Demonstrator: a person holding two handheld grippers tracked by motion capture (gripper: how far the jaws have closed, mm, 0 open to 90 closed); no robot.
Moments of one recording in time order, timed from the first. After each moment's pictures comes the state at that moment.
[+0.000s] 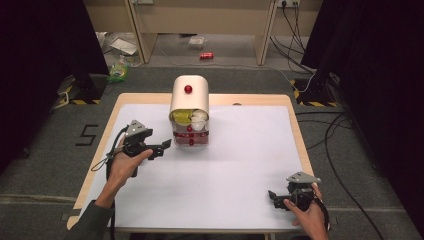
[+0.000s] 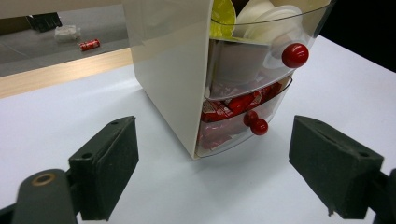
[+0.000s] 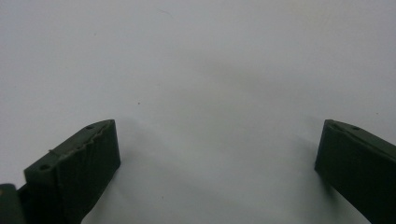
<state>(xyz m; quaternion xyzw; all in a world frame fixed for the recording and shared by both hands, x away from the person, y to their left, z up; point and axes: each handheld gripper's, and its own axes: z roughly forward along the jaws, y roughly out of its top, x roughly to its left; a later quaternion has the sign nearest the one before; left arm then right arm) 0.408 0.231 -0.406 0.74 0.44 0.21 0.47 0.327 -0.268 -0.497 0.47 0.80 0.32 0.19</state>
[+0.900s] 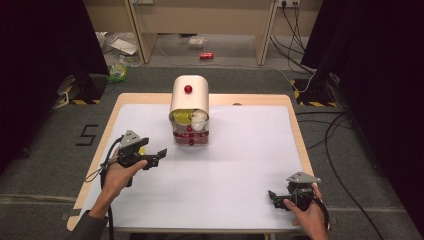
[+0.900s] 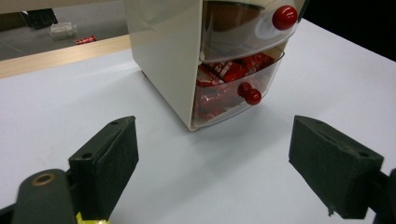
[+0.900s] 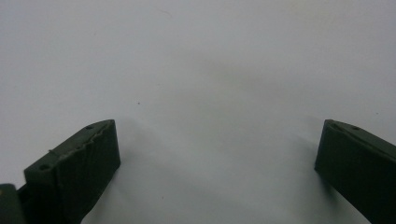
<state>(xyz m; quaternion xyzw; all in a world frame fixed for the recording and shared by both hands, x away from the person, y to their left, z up) 0.384 0.244 -0.423 0.74 0.43 0.21 0.47 0.328 -0.268 -0.497 0.47 0.80 0.32 0.19</state>
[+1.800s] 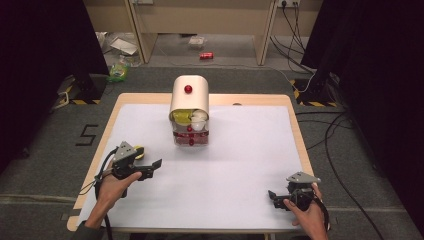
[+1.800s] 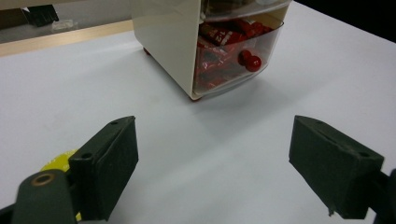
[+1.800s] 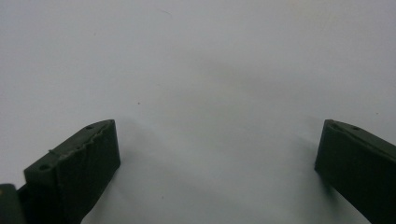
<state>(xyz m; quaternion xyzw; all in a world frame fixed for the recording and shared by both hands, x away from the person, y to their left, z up) 0.360 0.257 -0.444 0.74 0.43 0.21 0.47 0.328 -0.268 -0.497 0.47 0.80 0.32 0.19</state>
